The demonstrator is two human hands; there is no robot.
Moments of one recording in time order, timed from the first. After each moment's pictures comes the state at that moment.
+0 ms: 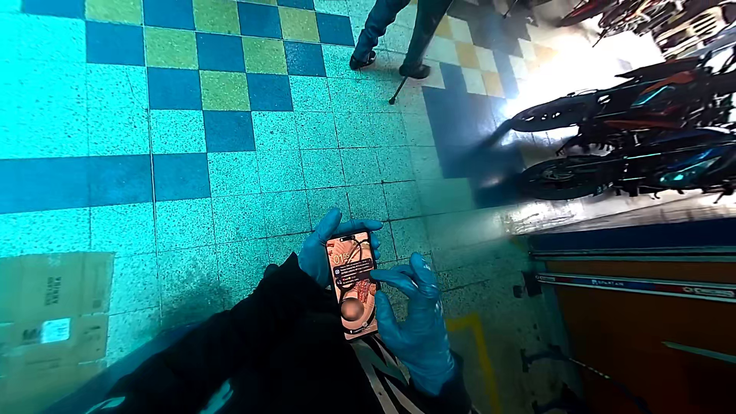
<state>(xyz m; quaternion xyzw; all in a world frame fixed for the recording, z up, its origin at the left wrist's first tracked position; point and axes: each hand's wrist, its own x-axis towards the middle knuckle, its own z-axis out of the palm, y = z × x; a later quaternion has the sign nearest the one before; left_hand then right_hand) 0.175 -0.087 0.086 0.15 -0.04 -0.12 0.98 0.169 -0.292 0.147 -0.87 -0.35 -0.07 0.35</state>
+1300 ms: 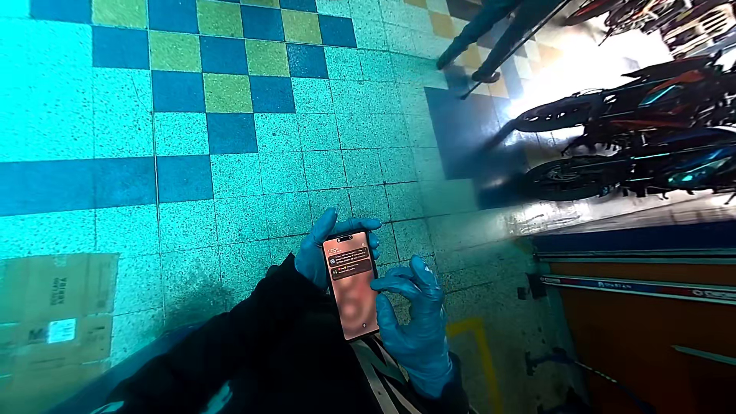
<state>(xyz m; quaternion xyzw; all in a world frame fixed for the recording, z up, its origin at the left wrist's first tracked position) 0.175 -0.079 0.100 0.18 -0.03 -0.11 0.98 0.171 -0.287 0.149 -0.83 -0.34 -0.04 0.44</state>
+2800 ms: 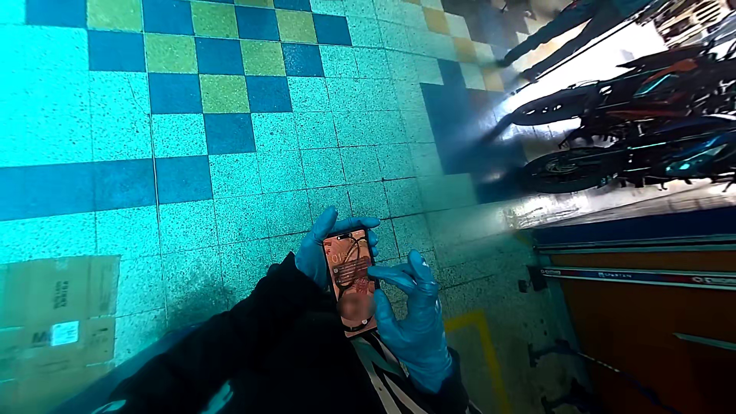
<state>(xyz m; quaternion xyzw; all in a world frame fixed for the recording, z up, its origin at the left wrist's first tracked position) 0.159 -0.088 0.109 0.20 0.01 -0.12 0.97 0.154 -0.293 0.146 -0.85 -0.34 -0.06 0.40</state>
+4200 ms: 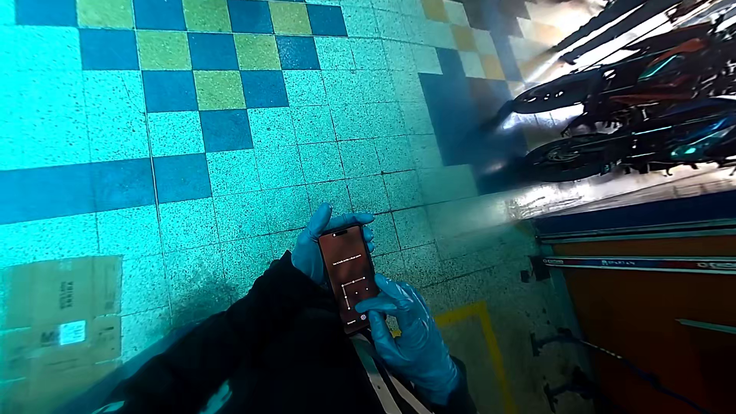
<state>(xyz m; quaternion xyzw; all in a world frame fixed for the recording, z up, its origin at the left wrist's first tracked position) 0.152 -0.091 0.102 0.18 0.01 -0.13 0.97 0.130 -0.318 0.149 -0.84 -0.39 0.02 0.37</state>
